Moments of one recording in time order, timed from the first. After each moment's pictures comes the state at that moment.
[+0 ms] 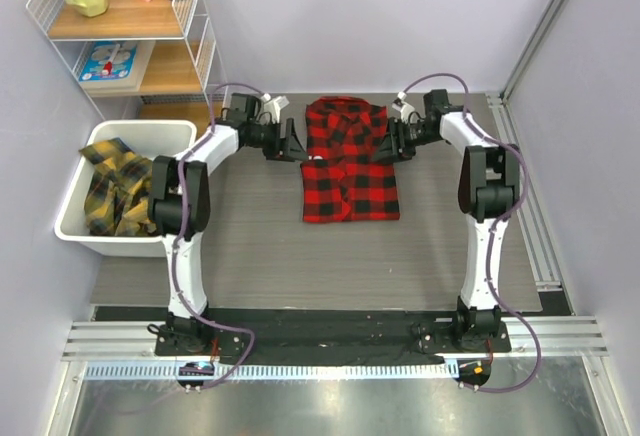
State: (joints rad) left arm -0.21 2.20 1.70 -0.41 0.82 -0.16; right arm 0.06 2.34 1.88 -0.73 -0.92 -0.05
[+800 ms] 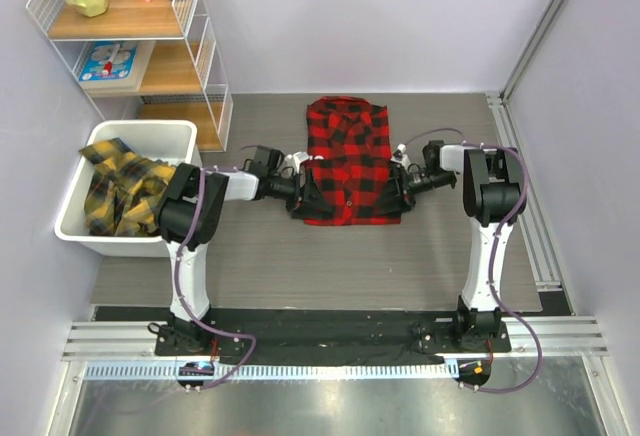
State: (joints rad) left arm -0.36 2.09 1.15 0.03 1.03 -0.63; right arm 0.06 2.23 1.39 -0.78 -1.15 -0.05
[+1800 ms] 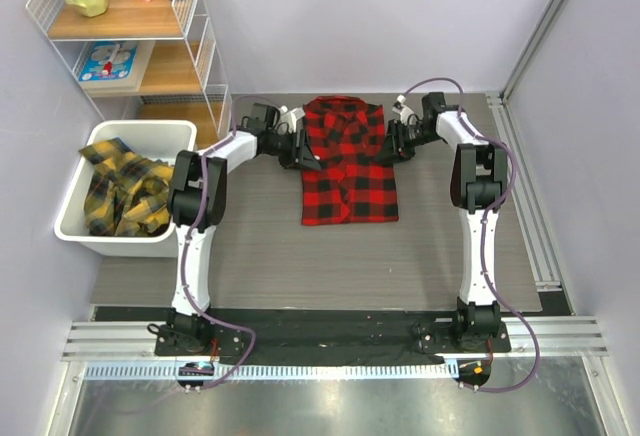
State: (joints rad) left arm -0.28 2.31 1.71 -0.32 0.84 -0.27; right arm 0.04 2.51 2.08 -0.84 -0.93 -0.06
